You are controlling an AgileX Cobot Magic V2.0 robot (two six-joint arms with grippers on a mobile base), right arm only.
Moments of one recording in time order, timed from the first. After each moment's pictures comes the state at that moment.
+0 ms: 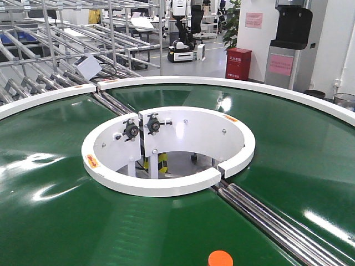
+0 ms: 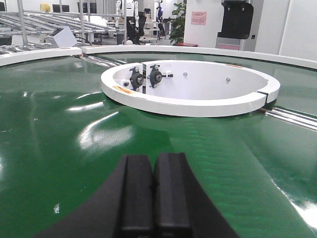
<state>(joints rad) 0.49 0.34 -0.55 0.00 0.45 -0.04</state>
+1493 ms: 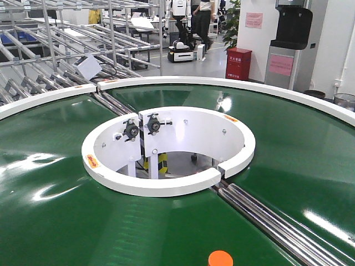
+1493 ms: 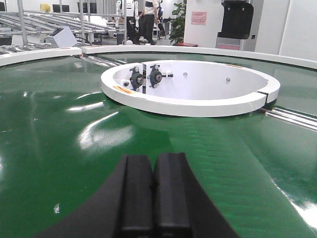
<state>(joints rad) 0.01 -0.01 0.03 -0.05 0.07 0.00</state>
